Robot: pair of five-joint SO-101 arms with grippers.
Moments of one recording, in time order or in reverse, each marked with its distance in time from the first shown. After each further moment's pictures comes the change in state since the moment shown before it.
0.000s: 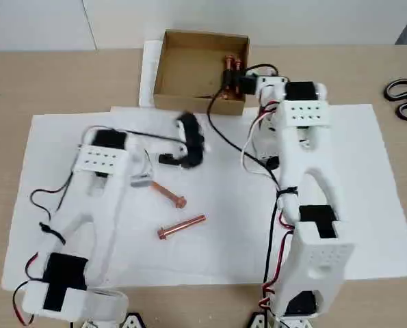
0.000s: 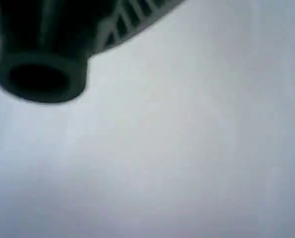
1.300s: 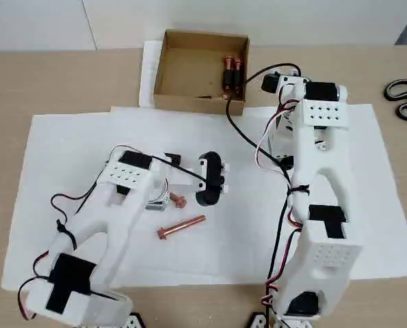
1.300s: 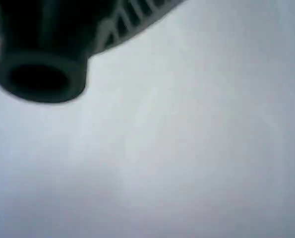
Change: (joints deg) left arm 6.6 0.2 10.7 -5.0 -2.6; right arm 3.5 0.0 0.0 0.0 0.0
